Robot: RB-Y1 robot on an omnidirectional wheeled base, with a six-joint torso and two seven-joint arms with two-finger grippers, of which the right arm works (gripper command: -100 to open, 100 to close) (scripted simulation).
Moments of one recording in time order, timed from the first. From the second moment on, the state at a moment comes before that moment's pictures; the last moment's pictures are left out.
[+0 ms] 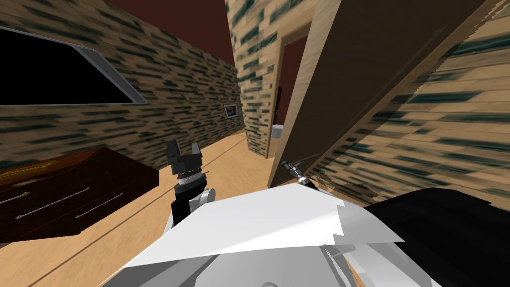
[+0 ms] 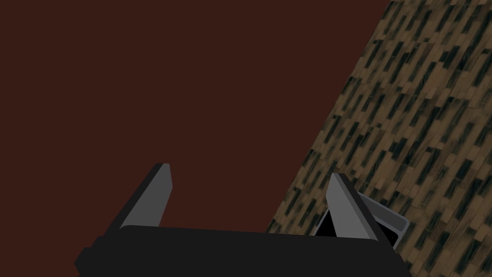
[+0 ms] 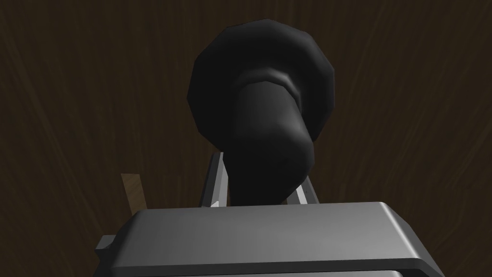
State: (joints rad) arm 0.24 -0.68 0.40 -0.97 -0.43 -0.97 -0.19
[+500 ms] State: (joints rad) arm 0.21 -0.70 0.39 -0.90 -0.44 -1.00 -0.22
